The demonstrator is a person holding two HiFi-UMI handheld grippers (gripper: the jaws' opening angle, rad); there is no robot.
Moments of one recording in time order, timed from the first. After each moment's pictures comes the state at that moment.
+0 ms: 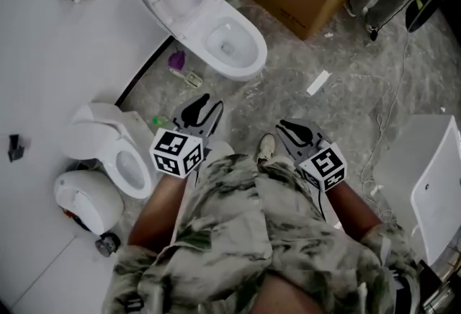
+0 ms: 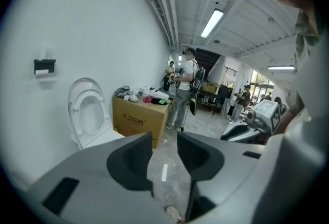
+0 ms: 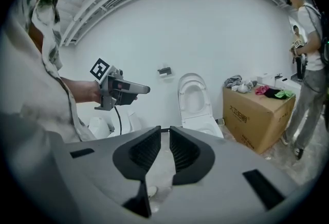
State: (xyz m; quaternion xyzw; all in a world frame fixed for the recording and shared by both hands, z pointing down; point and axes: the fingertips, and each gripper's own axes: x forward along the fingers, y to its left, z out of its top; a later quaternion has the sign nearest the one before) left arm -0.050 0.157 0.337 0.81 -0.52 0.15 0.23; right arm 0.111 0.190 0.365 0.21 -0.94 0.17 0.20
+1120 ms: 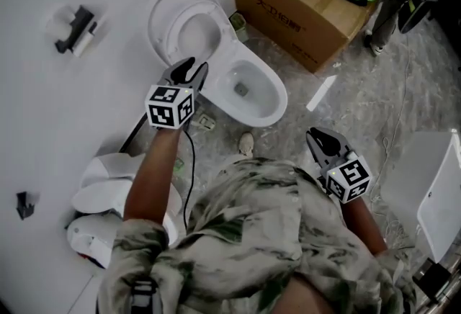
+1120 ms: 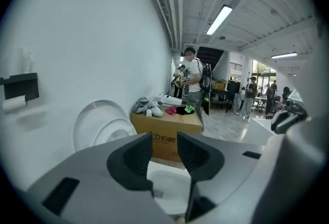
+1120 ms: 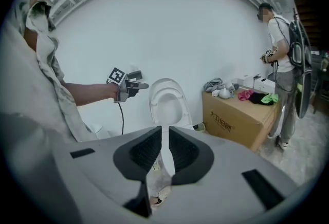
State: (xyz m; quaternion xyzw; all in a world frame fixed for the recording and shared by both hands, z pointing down) left arm -0.310 -0.182 0.349 0.81 -0.53 0.17 0.17; right arm -0.012 -0.034 0.351 0.33 -0.90 0.19 0.21
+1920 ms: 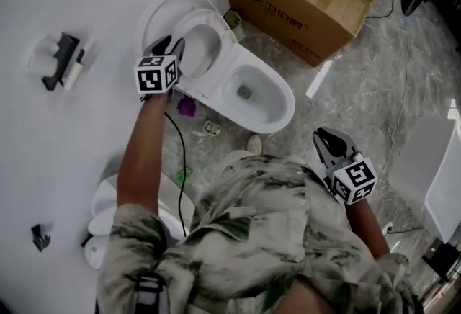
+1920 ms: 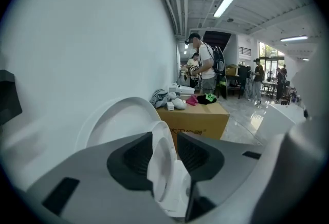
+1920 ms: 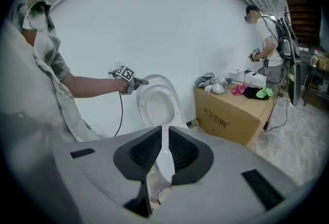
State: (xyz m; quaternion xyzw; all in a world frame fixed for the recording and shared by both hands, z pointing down) left arm -0.433 -0.360 0.406 0.78 -0.56 0.25 0.16; right arm -0.055 -0.108 0.375 0.38 -0.87 0.22 0.23
